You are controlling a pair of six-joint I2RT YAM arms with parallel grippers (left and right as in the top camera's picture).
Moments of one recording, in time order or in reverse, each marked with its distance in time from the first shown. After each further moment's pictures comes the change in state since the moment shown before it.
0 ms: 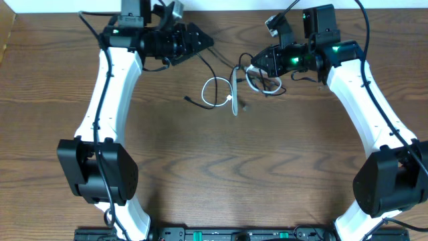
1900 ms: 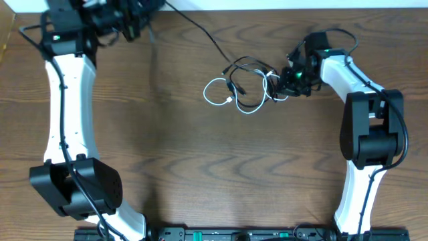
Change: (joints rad) left arm 0.240 -0.092 0.025 0.295 0.311 -0.651; right arm -0.135 0.387 0.005 -0.092 0.227 0.232
